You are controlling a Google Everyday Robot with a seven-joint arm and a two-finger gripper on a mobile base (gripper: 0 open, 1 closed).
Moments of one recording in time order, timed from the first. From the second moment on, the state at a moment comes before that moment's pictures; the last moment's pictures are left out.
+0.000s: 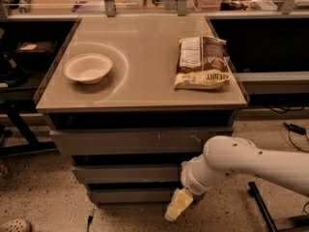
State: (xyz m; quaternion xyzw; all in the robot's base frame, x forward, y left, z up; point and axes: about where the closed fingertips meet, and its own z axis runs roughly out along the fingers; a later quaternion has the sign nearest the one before) arm 0.413 -0.075 0.562 -0.54 0.81 0.18 0.15
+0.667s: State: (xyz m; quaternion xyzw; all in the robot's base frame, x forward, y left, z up) arm 0.424 -0.073 0.524 -0.51 0.83 0.19 0.14
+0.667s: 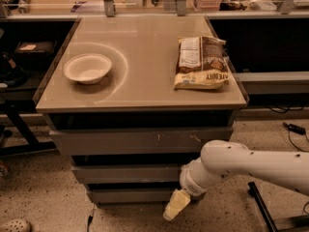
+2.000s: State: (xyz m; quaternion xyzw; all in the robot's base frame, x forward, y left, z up) arm 0.476 -0.065 0.471 -0.51 0.83 0.15 0.18
